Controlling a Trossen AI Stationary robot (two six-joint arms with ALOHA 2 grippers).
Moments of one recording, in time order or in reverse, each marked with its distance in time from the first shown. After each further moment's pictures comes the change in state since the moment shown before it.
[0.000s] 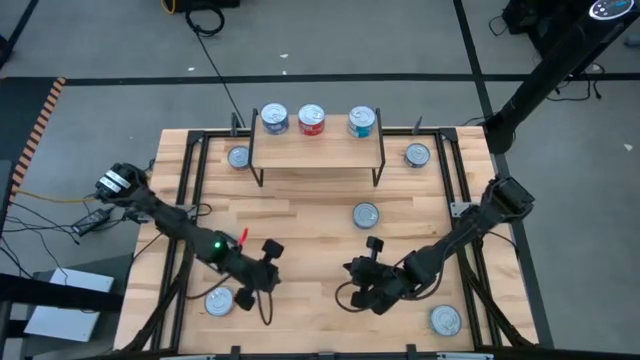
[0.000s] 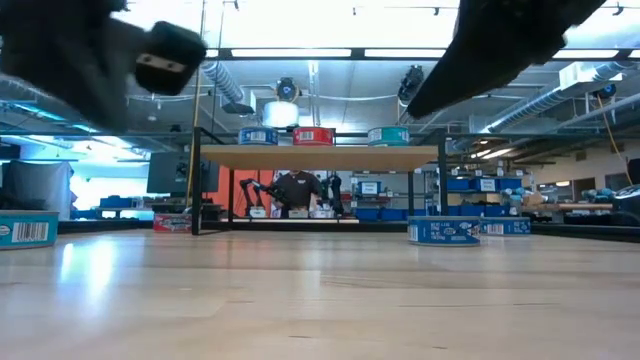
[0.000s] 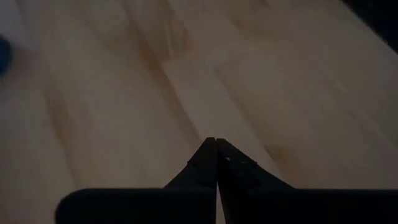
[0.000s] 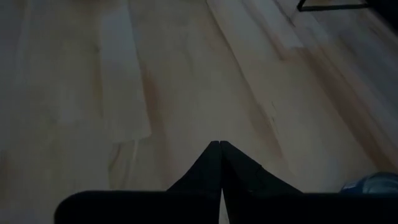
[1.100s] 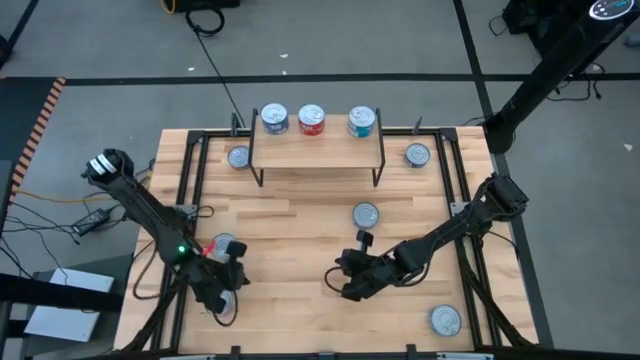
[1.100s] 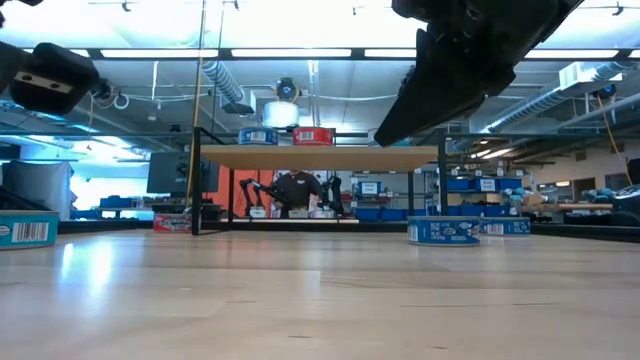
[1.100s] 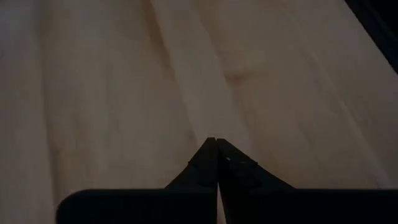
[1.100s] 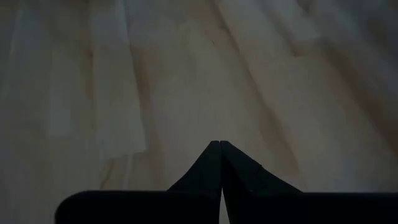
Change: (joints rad) left arm -0.272 -0.252 -0.242 -0.061 -0.194 -0.450; right arm -0.104 0.027 -0.031 0.132 -0.124 -0.060
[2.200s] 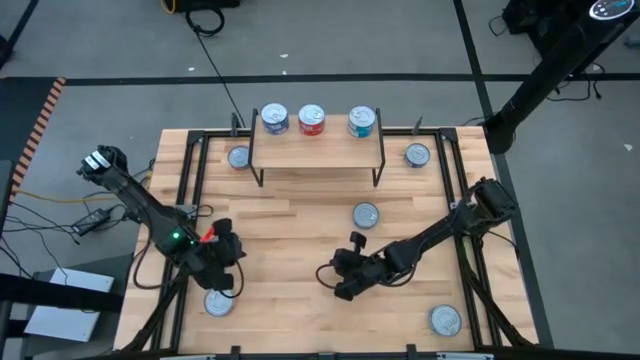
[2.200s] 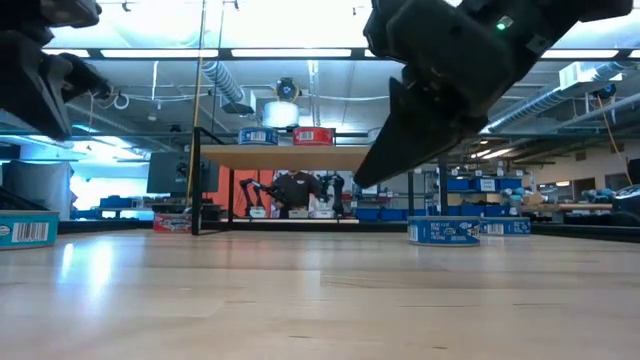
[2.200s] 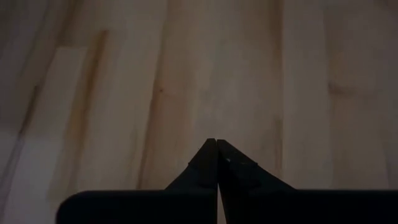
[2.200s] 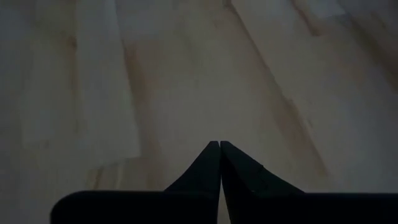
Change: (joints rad) left arm 0.078 -0.105 0.067 -0.354 -0.135 -0.354; right arm -0.041 0.096 0.003 0.090 -0.055 0.012
